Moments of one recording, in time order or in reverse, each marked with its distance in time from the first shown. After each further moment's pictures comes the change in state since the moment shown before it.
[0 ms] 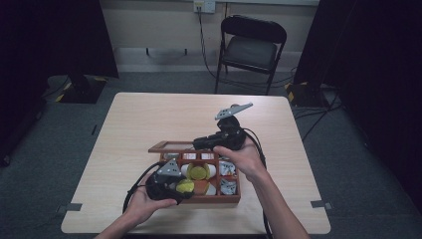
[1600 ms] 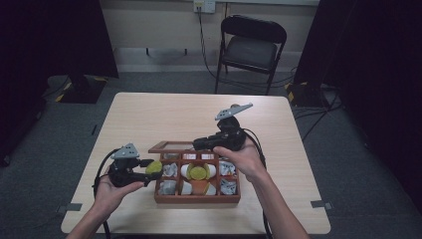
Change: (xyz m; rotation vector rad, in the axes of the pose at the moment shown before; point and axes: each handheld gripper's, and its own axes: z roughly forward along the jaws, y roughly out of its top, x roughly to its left) left arm 0.058 -0.029 -0.073 -0.152 0.123 -0.165; right arm 0.000 -0.001 0.000 0.001 0.001 0.002
